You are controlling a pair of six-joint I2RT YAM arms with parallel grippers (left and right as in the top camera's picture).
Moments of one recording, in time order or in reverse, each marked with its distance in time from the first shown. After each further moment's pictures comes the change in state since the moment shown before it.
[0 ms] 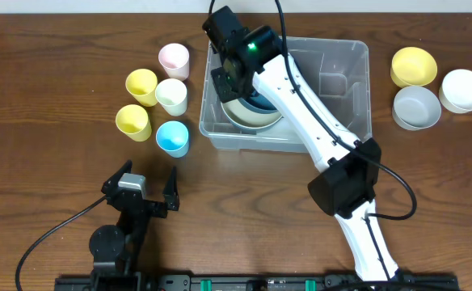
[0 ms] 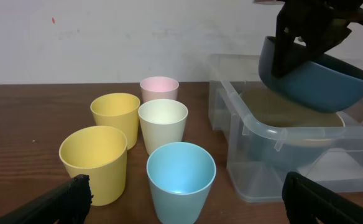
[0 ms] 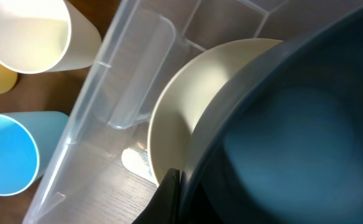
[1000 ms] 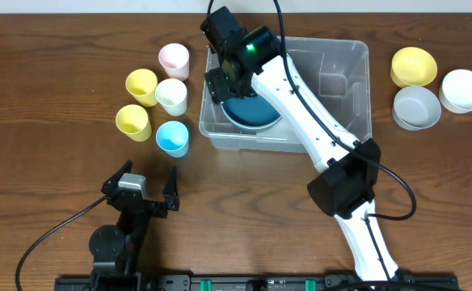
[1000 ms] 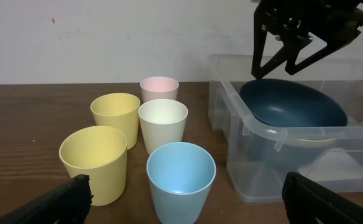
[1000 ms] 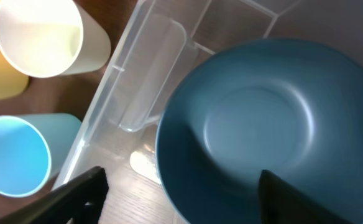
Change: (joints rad) left arm 0.000 0.000 0.000 0.000 0.000 0.000; right arm 0.002 0.000 0.000 0.012 -0.015 0.016
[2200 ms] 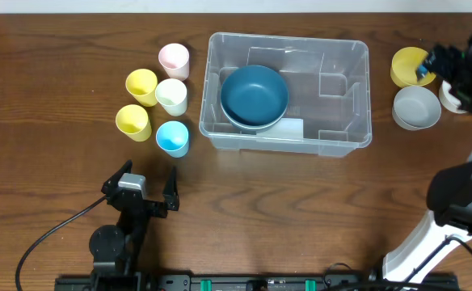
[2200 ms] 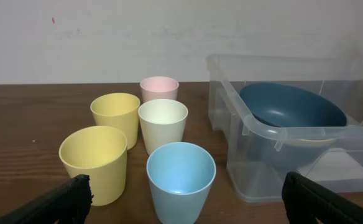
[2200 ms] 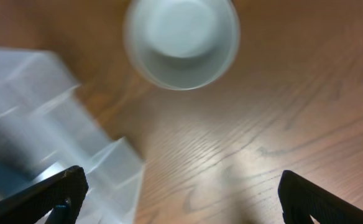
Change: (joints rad) left arm 0.000 0.000 0.000 0.000 0.000 0.000; right arm -0.985 -0.311 -0.315 -0.238 -0.033 0.137
